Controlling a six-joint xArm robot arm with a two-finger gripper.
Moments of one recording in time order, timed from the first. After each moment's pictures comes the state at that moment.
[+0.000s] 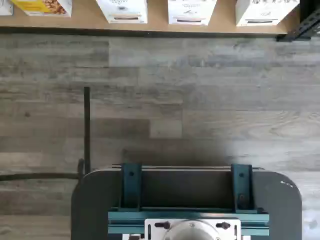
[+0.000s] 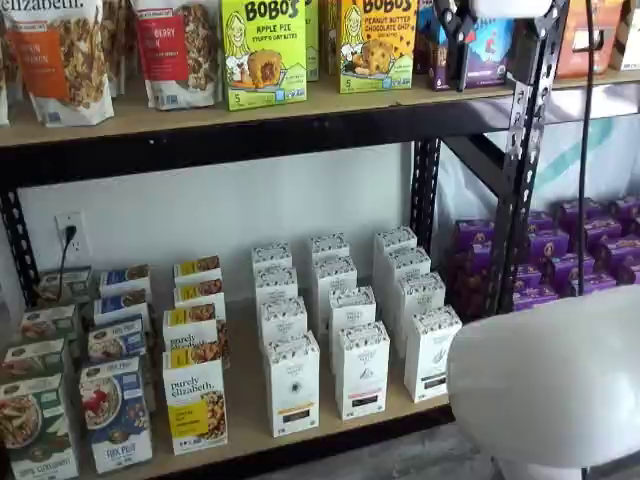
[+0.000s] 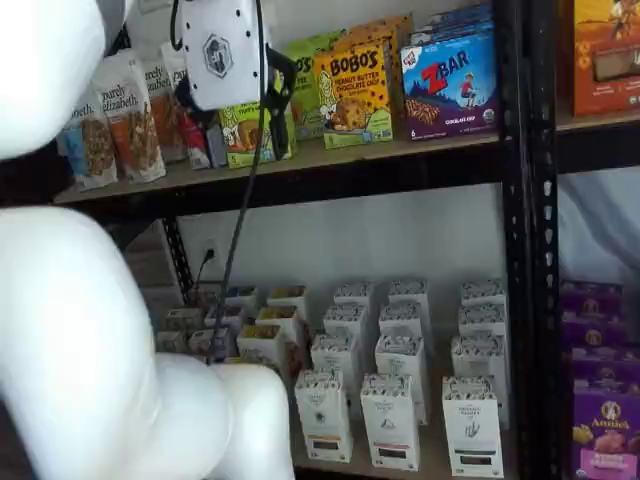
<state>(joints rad) 0.01 -0.84 -1.15 0.04 2.00 0.03</state>
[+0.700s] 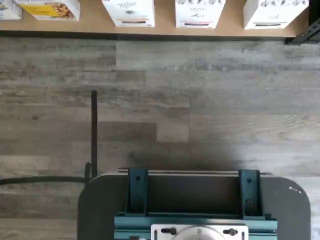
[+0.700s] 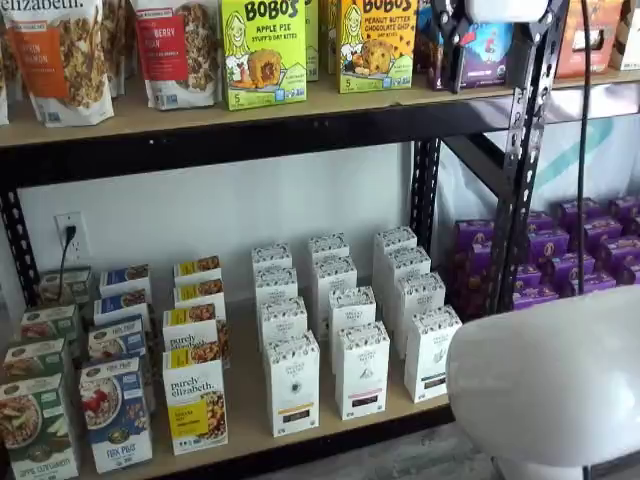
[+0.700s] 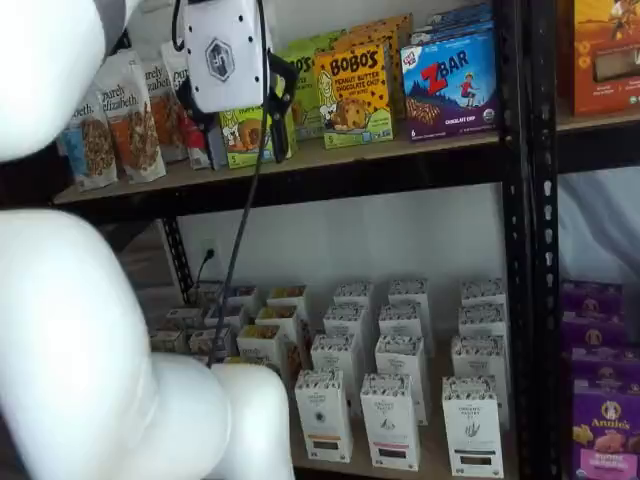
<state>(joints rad) -0.01 -0.85 -1.13 0.06 1.97 0.02</state>
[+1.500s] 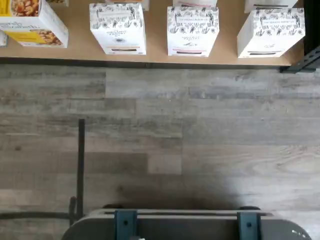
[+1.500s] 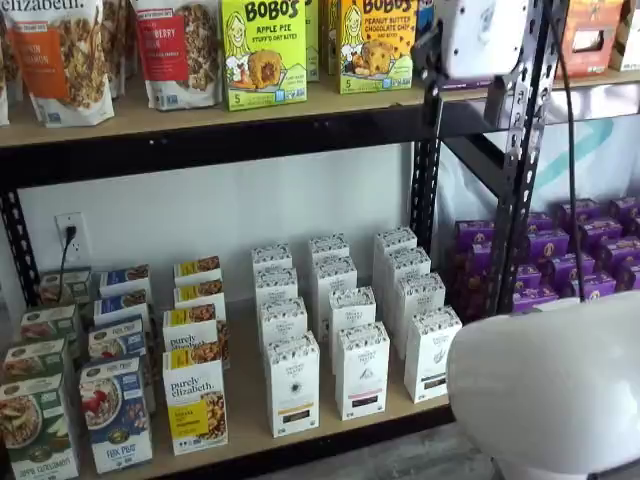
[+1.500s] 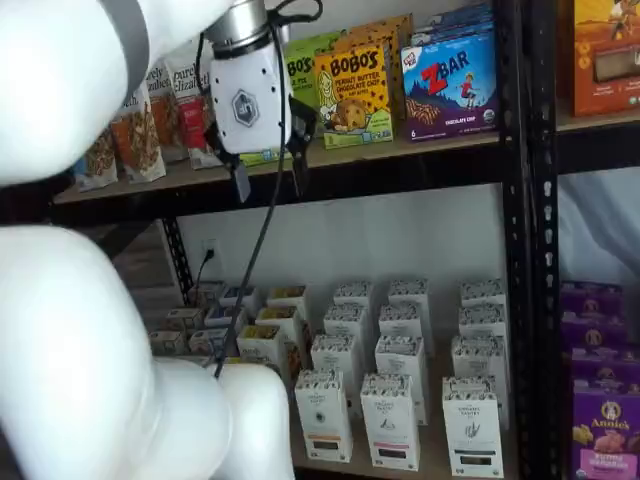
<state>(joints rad) 0.01 -0.88 -0.92 0.03 1.72 0.02</state>
